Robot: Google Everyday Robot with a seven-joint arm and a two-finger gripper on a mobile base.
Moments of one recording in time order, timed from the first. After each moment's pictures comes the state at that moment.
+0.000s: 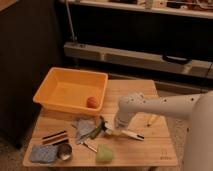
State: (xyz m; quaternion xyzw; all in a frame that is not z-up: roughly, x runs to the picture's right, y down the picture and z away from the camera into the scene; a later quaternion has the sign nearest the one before) arm 0.055 0.226 0.824 -0.39 -0.08 0.15 0.90
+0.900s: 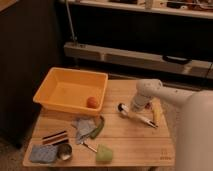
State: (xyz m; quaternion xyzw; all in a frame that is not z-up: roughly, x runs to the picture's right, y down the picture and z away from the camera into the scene) arm 0.176 0.158 0.887 -0.36 -0.04 0.28 0.89
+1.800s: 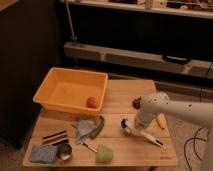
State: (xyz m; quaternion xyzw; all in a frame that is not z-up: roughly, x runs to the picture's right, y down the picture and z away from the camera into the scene) arm 0.153 0.244 0.810 -0.39 -0.02 0.23 0.89
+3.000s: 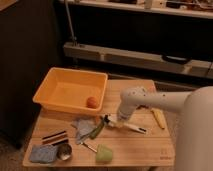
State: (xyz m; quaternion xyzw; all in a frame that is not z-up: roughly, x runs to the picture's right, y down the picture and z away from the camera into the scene) arm 0.074 0.192 0.864 -0.39 -0.07 0.17 0.90
